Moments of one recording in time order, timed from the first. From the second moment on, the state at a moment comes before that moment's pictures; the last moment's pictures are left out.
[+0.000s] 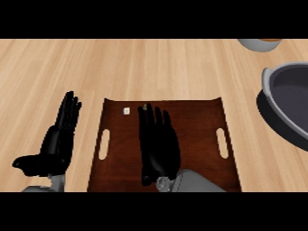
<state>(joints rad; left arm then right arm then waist) -0.01 0.19 -0.21 -1.59 0.15 0.30 -0.14 -0.50 0.00 0.84 -1.47 0.86 0.01 1.00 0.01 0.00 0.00</state>
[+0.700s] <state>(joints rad) -0.02 0.15 -0.16 -1.57 0.11 0.26 -0.13 -0.57 0.00 0.81 -1.20 0.80 -0.12 0.88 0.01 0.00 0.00</state>
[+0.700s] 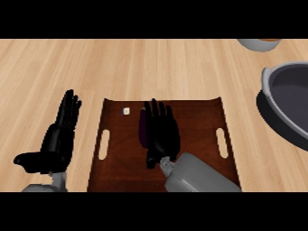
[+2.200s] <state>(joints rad) -0.01 0.11 -0.12 -1.57 0.07 0.21 -0.14 -0.77 -0.09 0.59 -0.90 0.86 -0.28 0.84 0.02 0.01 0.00</state>
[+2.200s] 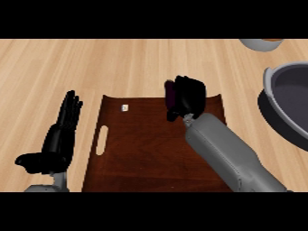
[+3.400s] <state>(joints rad) 0.01 0.10 -0.10 -1.59 0.06 0.20 -0.12 -1.04 -0.25 0.37 -0.80 1.17 -0.28 1.08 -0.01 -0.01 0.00</state>
